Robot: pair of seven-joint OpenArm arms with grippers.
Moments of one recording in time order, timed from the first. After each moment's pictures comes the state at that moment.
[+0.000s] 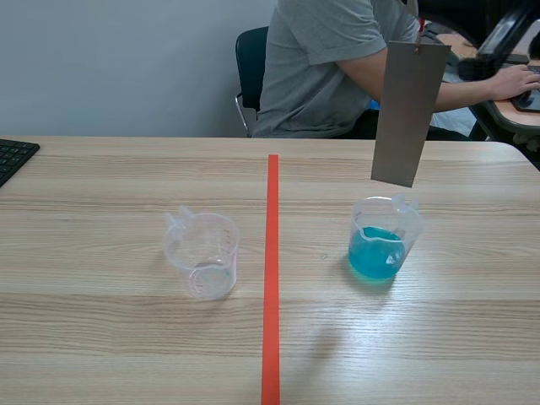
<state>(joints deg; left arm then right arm) 49.1 -32.4 -7.0 63.5 -21.5 -23.0 -20.1 -2.0 43.8 4.5 124.5 38.9 31.4 -26.0</state>
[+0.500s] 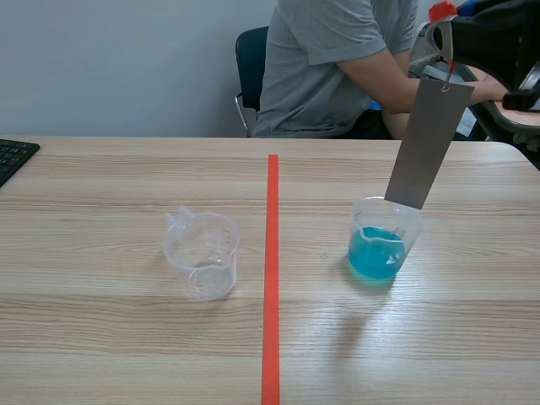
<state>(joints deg) 49.1 -32.4 -7.0 63.5 -21.5 -23.0 -20.1 -1.6 47.8 4.5 108.1 40.5 39.6 -15.0</state>
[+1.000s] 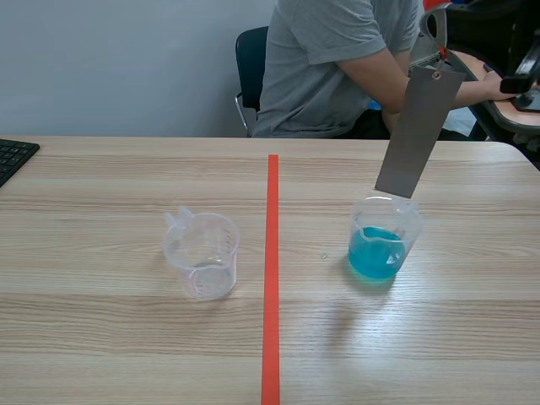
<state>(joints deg) 49.1 -32.3 -7.0 63.5 -21.5 -23.0 -20.1 5.9 47.8 -0.7 101.8 40.4 43.8 -11.6</state>
